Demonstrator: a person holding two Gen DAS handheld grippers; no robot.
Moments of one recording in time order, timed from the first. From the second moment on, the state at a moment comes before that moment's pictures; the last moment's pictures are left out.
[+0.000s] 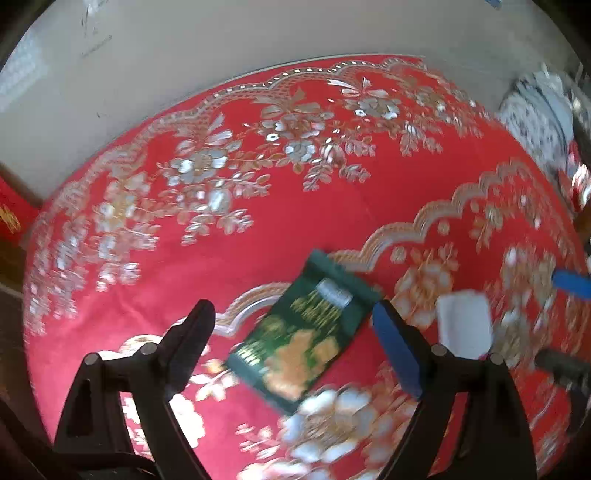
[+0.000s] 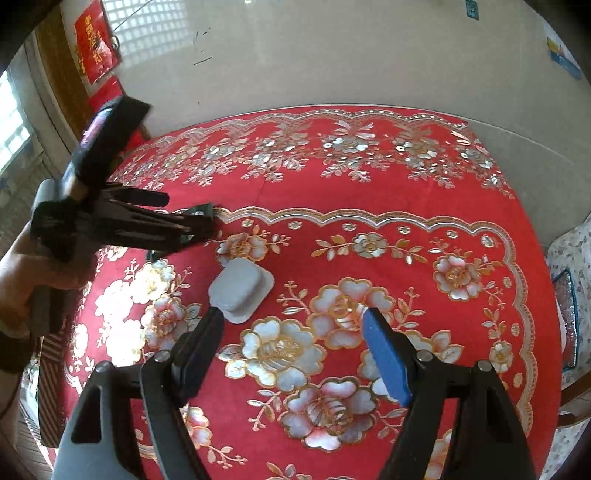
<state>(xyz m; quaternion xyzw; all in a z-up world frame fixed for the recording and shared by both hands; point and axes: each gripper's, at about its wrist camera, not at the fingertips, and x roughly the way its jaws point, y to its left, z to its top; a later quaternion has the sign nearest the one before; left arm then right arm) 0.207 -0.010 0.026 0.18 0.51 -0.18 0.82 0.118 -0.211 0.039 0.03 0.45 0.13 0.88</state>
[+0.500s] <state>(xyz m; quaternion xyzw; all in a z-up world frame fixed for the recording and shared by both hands) 0.205 -0.002 0.012 0.22 0.53 -0.23 0.79 0.158 -0.168 0.028 0.07 0.50 0.07 0.86</state>
